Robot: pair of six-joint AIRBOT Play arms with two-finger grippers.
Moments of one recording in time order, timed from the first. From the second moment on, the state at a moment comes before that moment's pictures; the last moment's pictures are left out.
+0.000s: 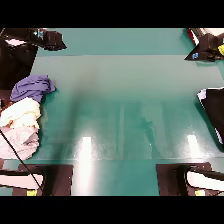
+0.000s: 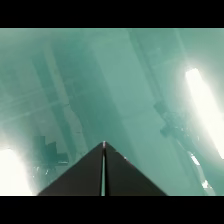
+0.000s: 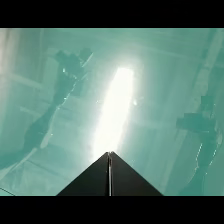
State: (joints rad) left arm -0.10 -1.54 1.98 1.14 -1.31 -1.39; right arm -0.06 -1.36 1.96 -1.10 1.73 1.59
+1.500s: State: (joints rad) left arm 0.05 -1.58 1.64 1.68 -1.17 -1.60; right arm -0.06 -1.36 1.96 -1.10 1.73 1.59
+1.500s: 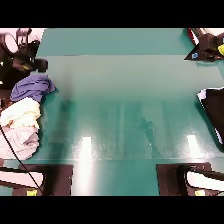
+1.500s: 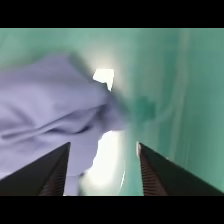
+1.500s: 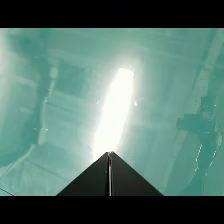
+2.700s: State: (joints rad) left arm -0.14 -1.34 2.07 0.93 -1.36 -1.19; right arm -0.06 -1.18 1.96 -1.10 1.43 1.59
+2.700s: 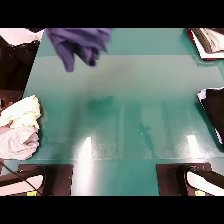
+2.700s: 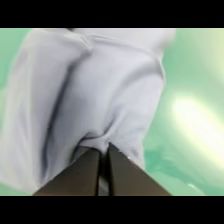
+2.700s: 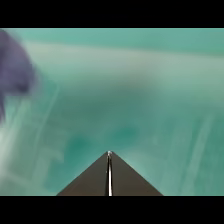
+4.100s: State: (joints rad) left arm -0.18 -1.19 0.91 1.06 -1.15 -1.32; right arm -0.06 -1.11 1.96 -1.10 1.50 1.59
